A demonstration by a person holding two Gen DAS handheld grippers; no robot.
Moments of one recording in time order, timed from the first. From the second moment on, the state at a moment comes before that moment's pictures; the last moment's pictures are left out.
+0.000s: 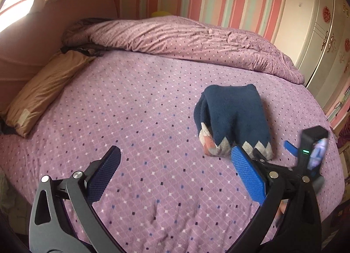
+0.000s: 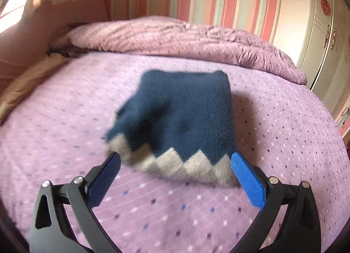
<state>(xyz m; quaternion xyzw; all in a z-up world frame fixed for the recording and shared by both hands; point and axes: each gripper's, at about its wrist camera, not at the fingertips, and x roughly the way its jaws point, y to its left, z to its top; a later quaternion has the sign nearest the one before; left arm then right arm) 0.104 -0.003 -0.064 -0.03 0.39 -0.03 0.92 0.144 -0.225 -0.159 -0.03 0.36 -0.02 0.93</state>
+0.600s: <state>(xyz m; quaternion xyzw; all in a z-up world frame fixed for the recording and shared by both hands) 0.015 -0.023 -0.057 0.03 0.36 0.01 0.93 -0.016 -0.235 -0.070 0.00 0.34 -0.08 0.94</state>
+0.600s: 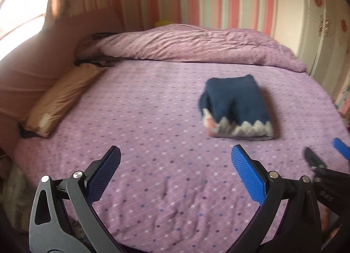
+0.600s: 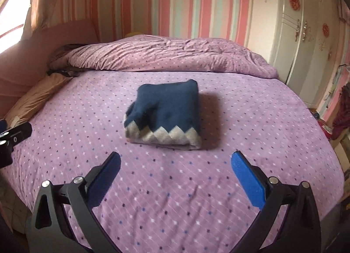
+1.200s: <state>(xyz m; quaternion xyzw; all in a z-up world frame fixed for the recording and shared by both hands) 0.000 -0.026 -0.090 0.05 0.39 -0.01 0.92 -0.040 -0.243 -0.073 0.02 0.34 -0.13 0.93</state>
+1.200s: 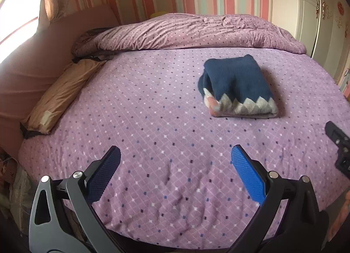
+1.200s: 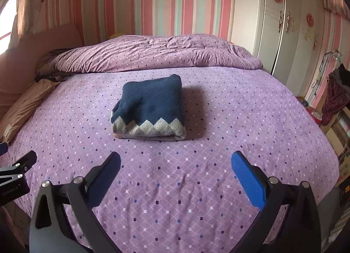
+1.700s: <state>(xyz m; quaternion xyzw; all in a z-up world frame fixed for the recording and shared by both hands) -0.026 -0.008 -0.038 0.01 0.37 -0.04 0.93 -0.069 -0.223 -0.034 0.00 0.31 -0.12 0.94</state>
